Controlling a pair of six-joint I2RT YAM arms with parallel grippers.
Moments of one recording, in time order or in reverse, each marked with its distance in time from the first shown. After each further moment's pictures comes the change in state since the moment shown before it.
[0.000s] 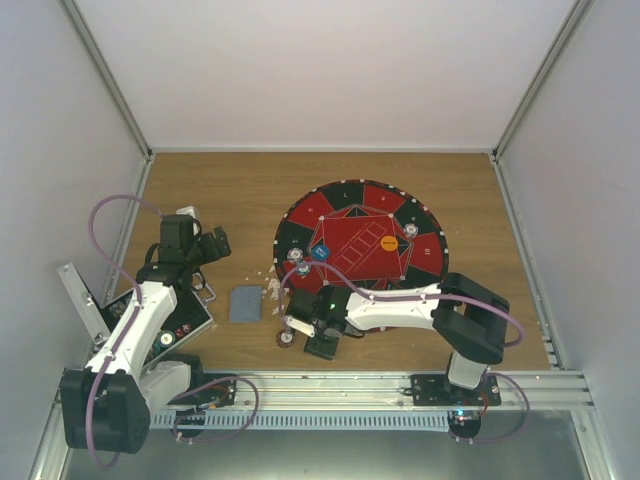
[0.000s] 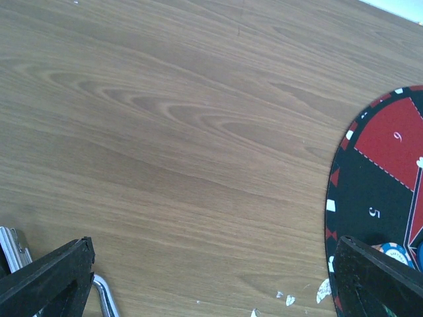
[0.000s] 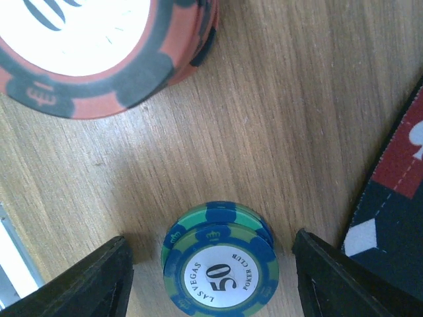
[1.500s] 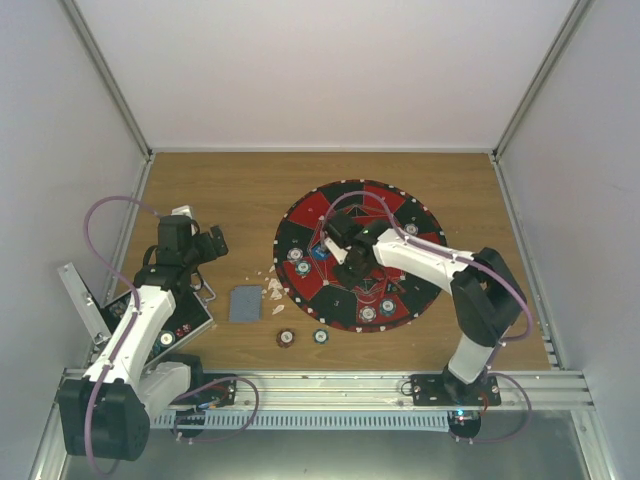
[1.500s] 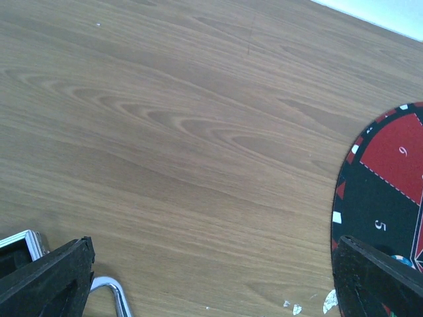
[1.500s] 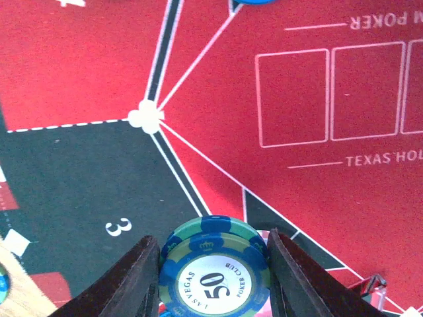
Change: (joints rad) left arm 0.000 -0.039 -0.001 -0.005 -0.044 0.000; right arm -0.432 -0.007 0.212 -0.208 0.023 0.086
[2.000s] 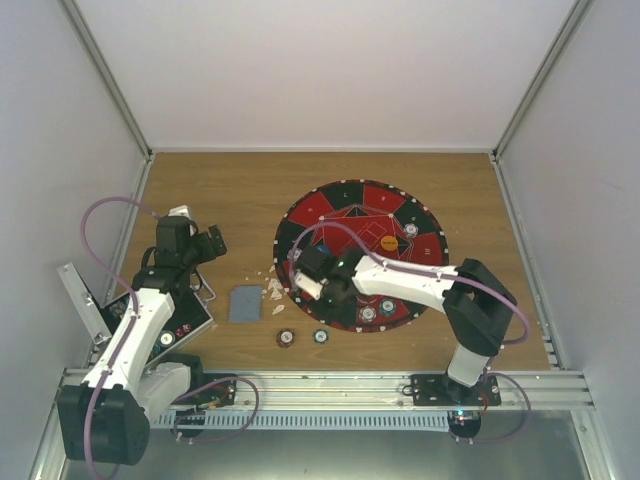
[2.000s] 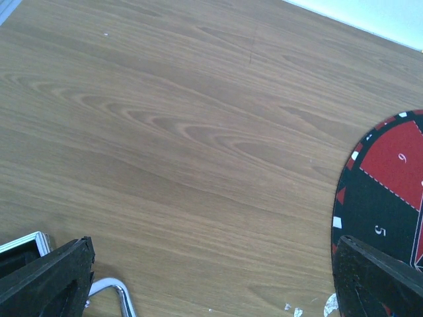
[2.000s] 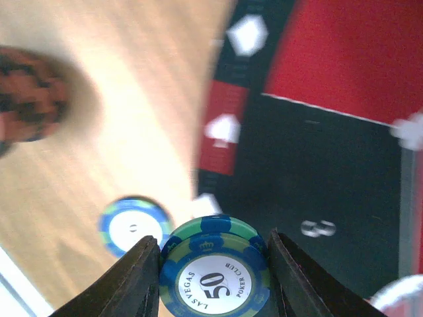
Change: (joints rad) left arm 0.000 -0.024 0.000 -0.006 -0.017 -0.001; right arm 0.192 0.001 -0.029 0.013 -0.076 -0.056
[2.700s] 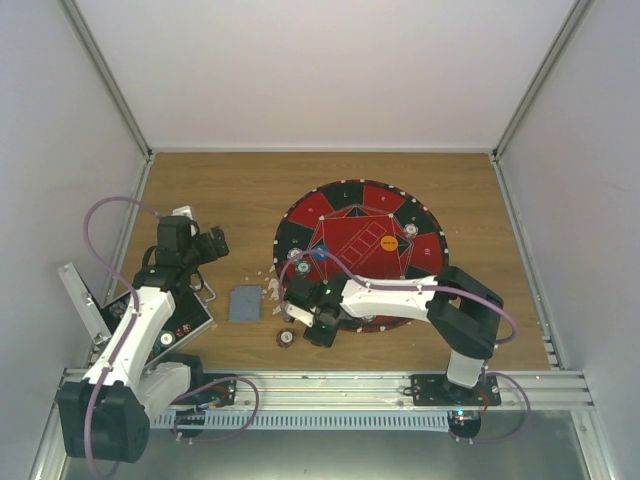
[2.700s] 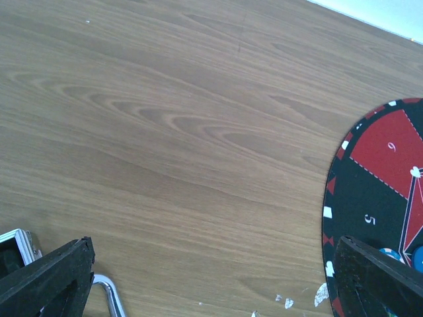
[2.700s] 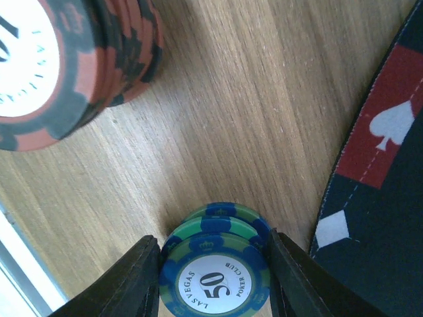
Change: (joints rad) left arm 0.000 0.014 0.000 -0.002 0.042 0.001; right arm 0.181 0.045 -0.079 0.081 -0.028 0.016
